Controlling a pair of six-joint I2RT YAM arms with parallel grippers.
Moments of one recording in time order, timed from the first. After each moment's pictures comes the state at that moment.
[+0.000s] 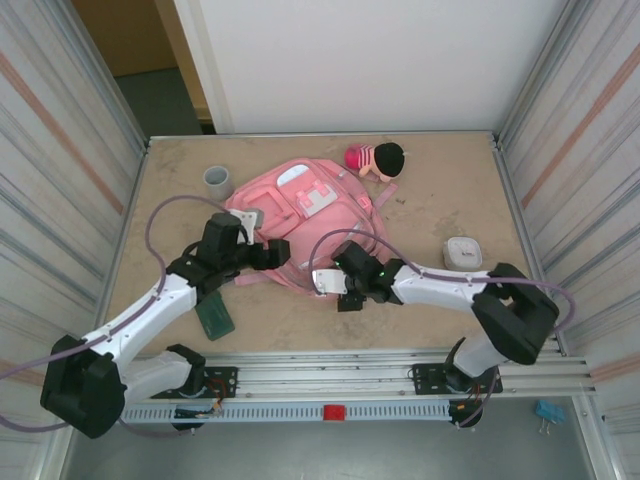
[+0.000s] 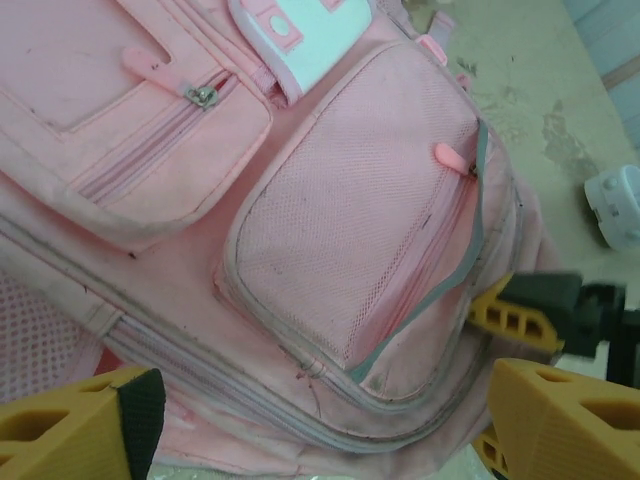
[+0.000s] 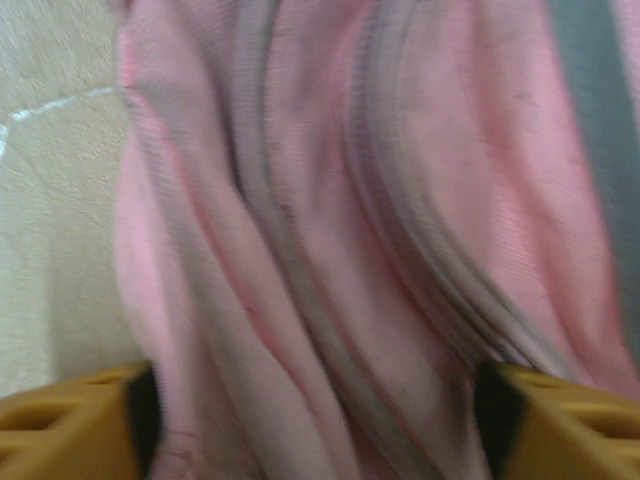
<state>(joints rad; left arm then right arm) -0.46 1.08 0.65 -0.22 0.22 -0.45 0.91 1.55 0.76 -0.18 0.15 -0.83</state>
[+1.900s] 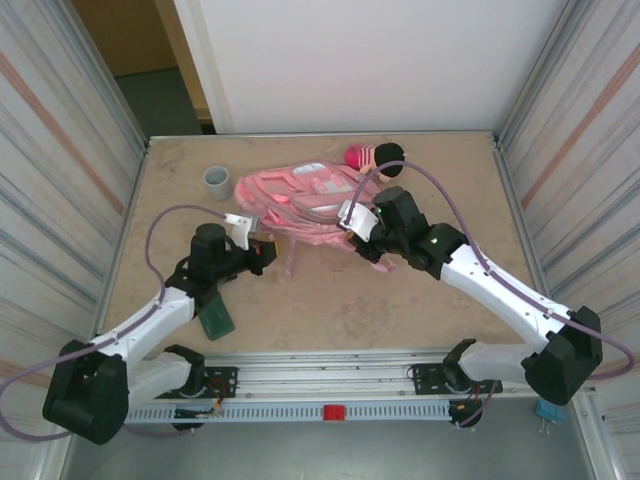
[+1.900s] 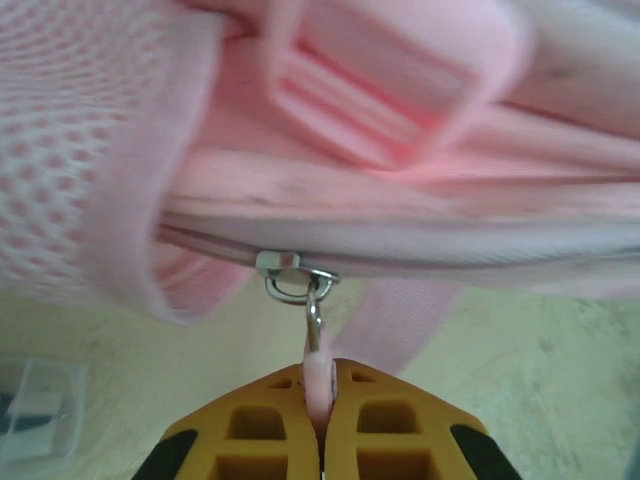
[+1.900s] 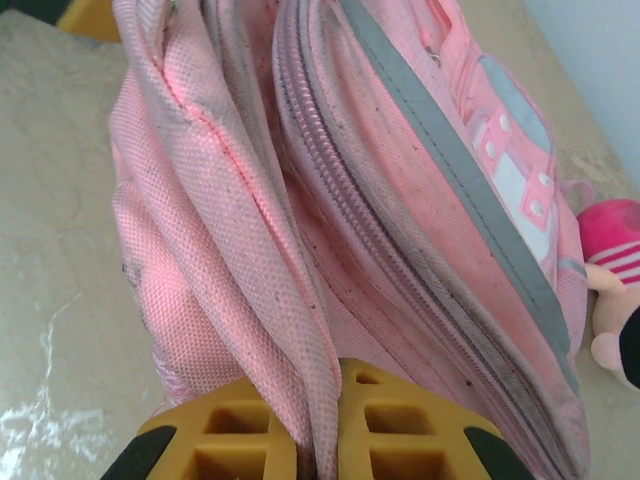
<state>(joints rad) -0.40 1.05 0.50 0.12 0.48 -0.34 0.70 1.21 1.04 -0.52 -0.05 -0.43</state>
